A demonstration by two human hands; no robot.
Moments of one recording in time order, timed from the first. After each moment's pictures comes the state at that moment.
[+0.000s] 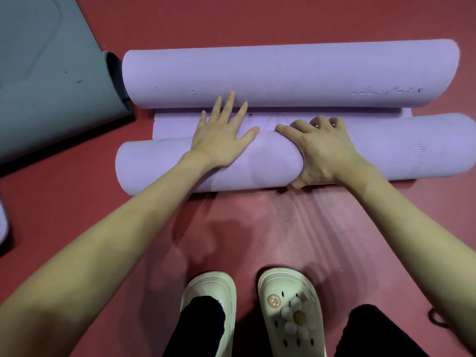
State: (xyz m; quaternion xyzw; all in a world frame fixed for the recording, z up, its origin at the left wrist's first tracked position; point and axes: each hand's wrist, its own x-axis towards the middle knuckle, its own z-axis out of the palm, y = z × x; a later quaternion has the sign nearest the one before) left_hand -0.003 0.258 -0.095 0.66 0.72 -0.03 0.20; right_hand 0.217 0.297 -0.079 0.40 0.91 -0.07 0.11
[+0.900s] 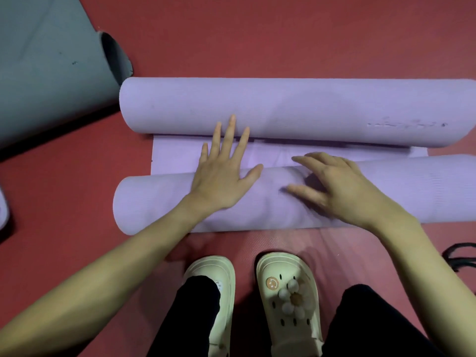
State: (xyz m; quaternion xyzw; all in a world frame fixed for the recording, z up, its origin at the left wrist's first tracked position) left_hand 0.028 0.169 -0.107 0.67 0.72 0.00 0.18; right_hand 0.256 0.221 -0.061 0.45 0.85 -0.27 0.07
